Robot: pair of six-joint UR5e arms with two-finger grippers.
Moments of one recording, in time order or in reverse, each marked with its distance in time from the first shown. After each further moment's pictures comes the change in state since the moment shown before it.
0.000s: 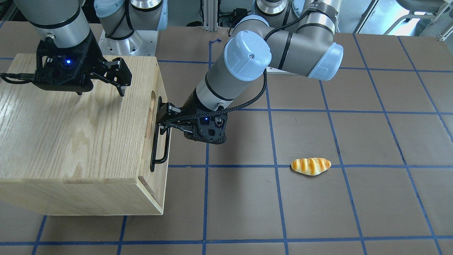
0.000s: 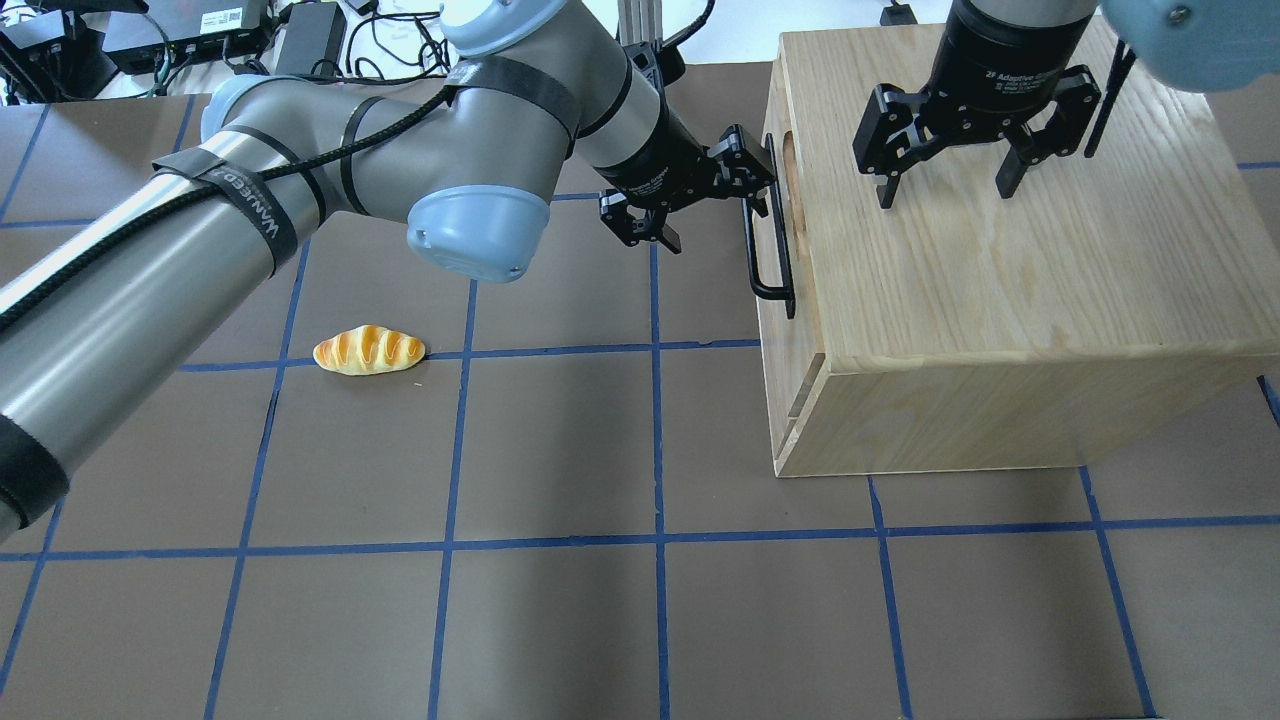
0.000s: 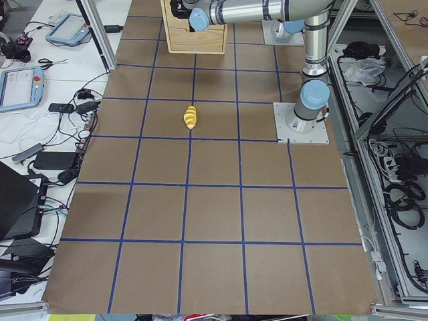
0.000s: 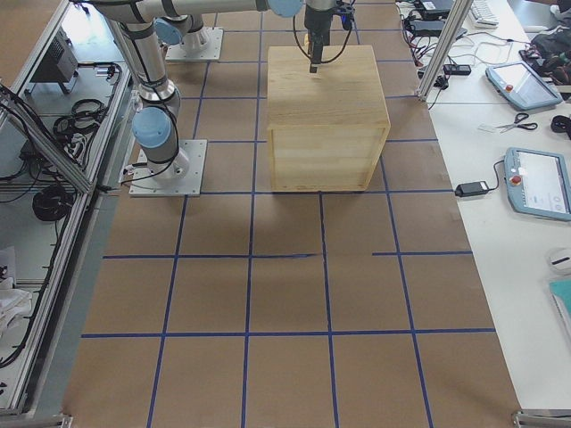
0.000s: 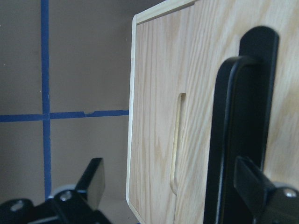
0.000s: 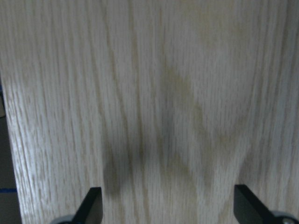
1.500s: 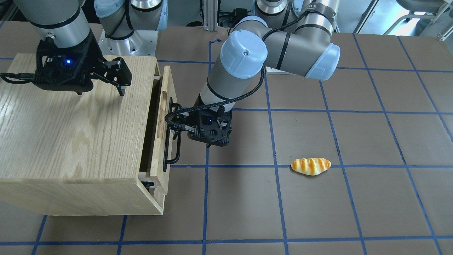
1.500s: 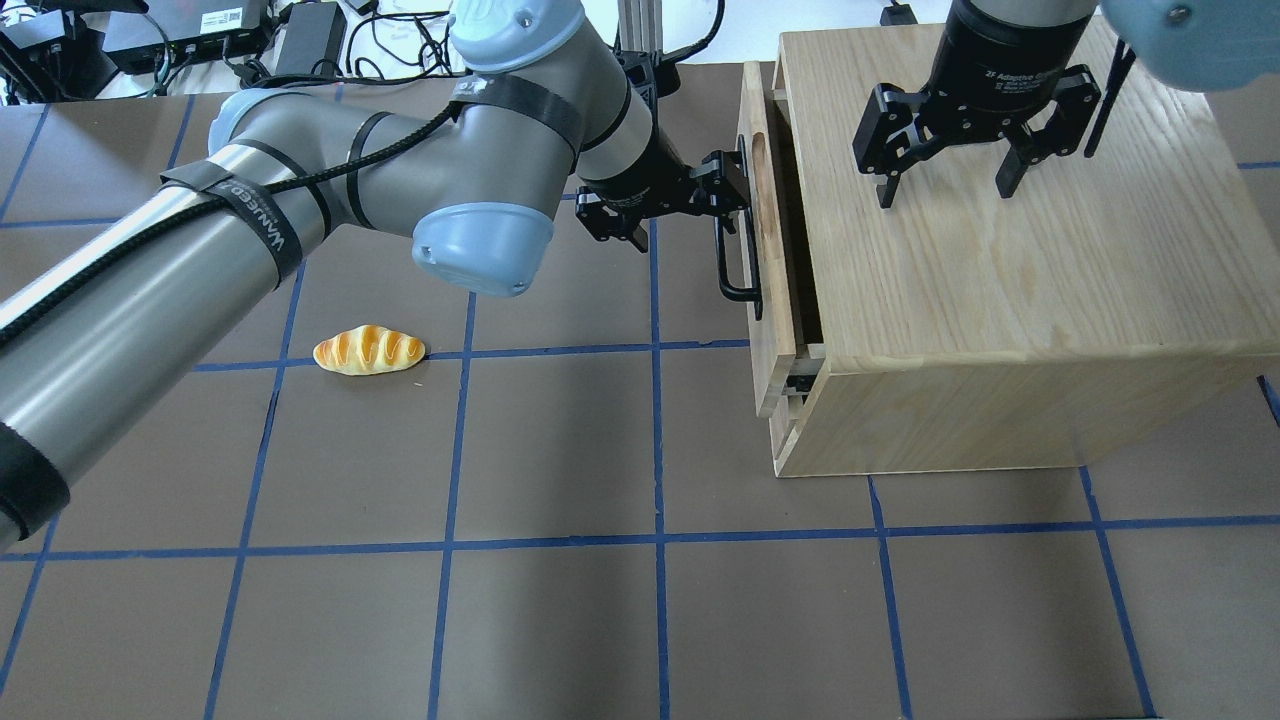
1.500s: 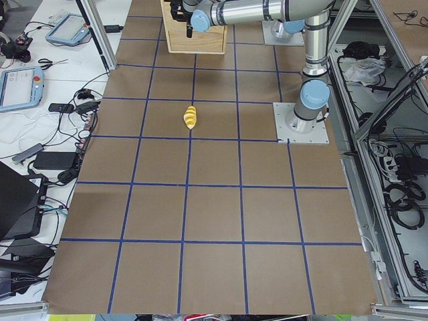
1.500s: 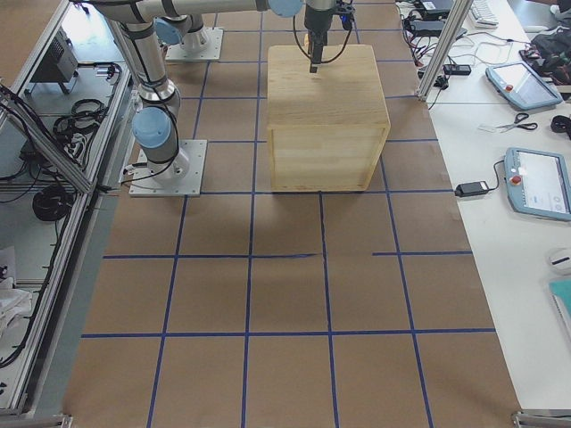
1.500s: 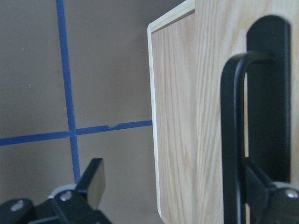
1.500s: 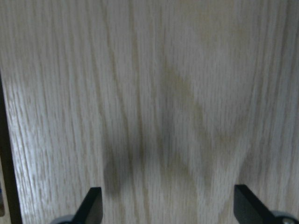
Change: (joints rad) left arm -0.001 0.014 -0.031 0.019 0.153 0.145; right arm 0.000 0.000 0.000 0.000 0.000 0.000
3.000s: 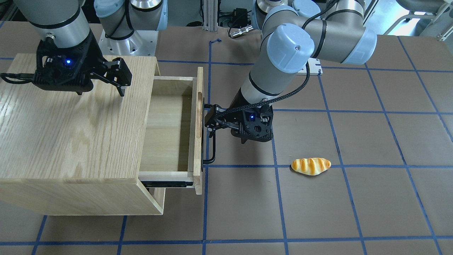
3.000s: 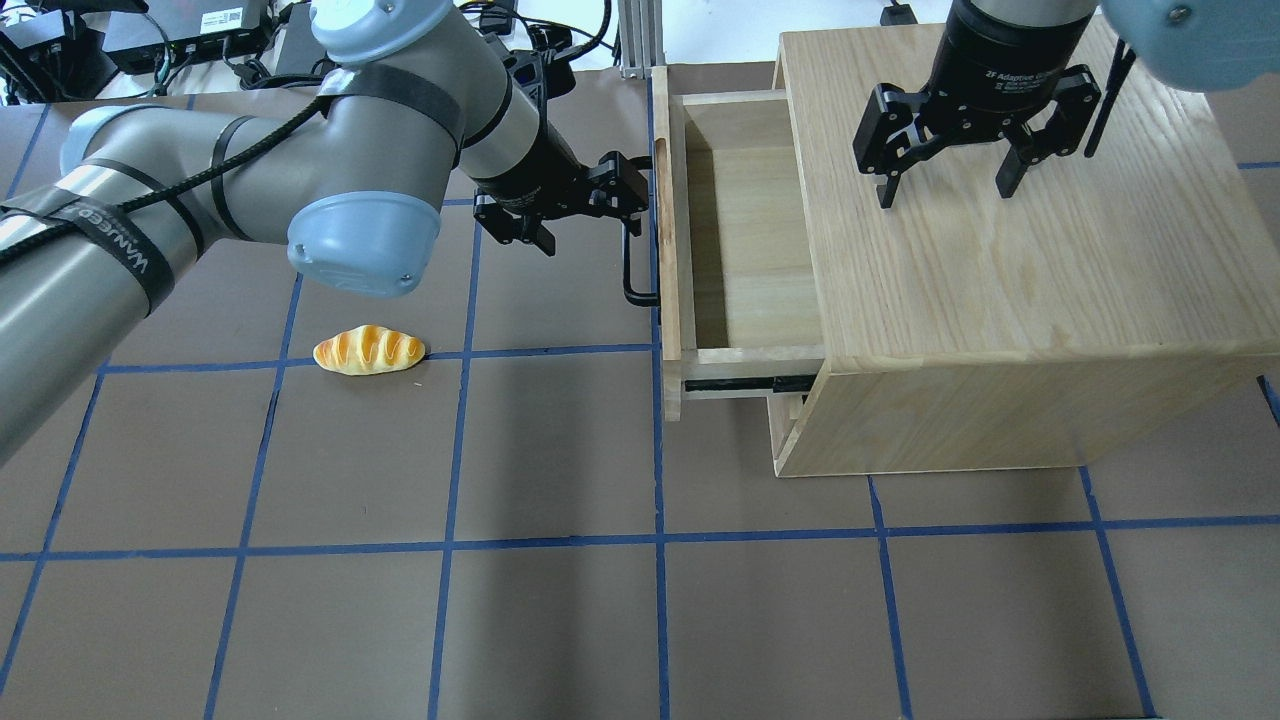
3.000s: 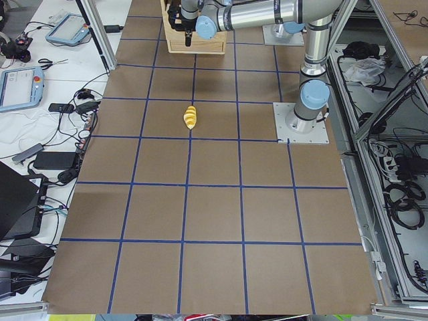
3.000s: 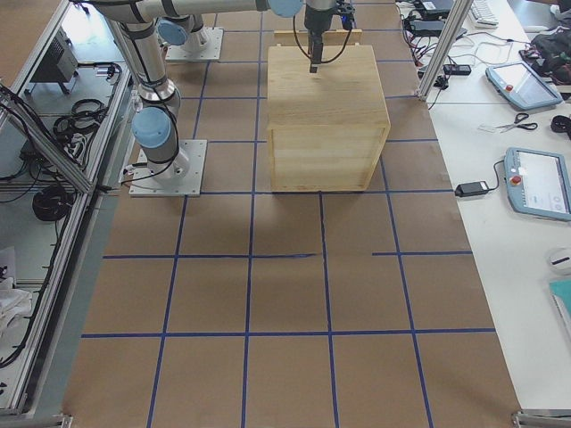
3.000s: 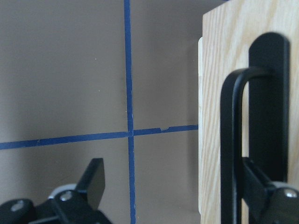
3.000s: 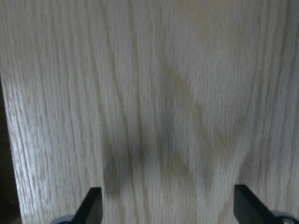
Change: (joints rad) left arm 0.131 0.108 -0.097 -0.082 0.014 0.107; right arm 0.000 0.000 0.000 0.000 0.000 0.000
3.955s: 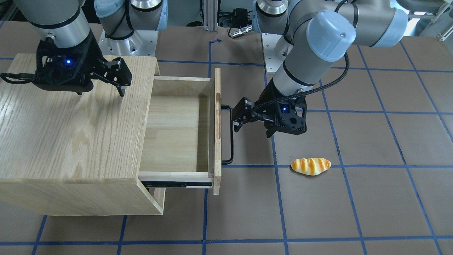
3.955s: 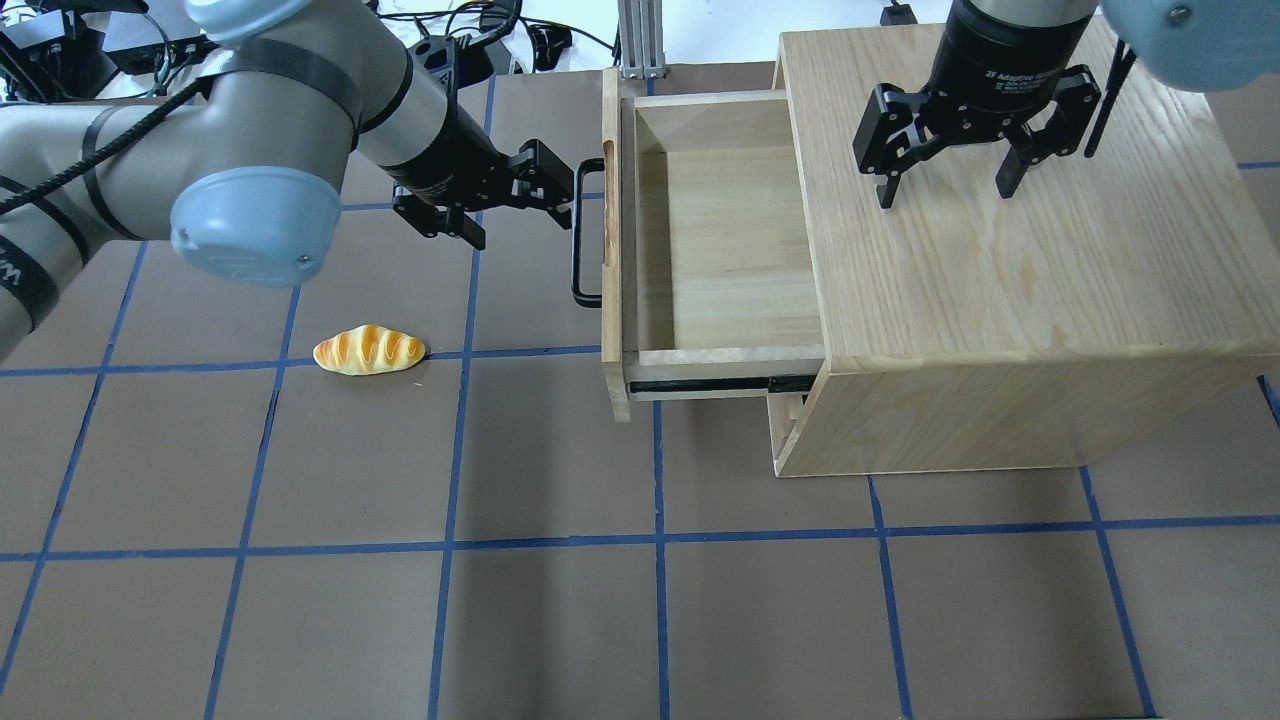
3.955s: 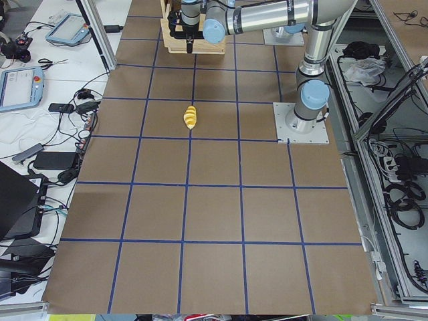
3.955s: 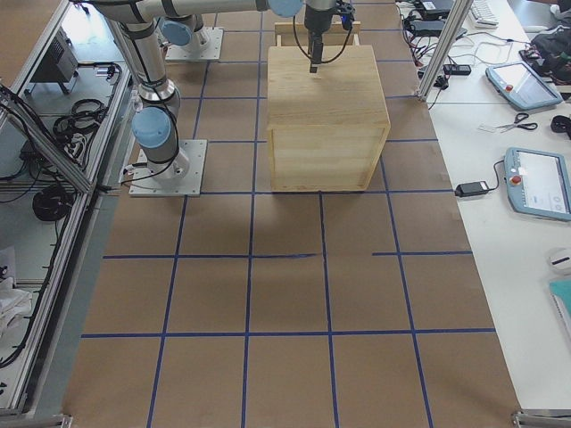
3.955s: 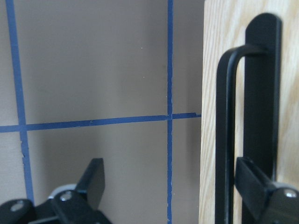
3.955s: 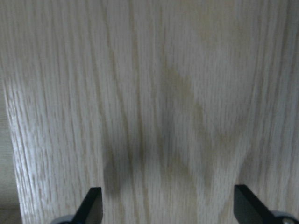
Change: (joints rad) left arm 0.114 0.089 0.001 -0.121 -0.004 0.094; right arm 0.000 0.000 0.000 0.000 0.000 -0.001
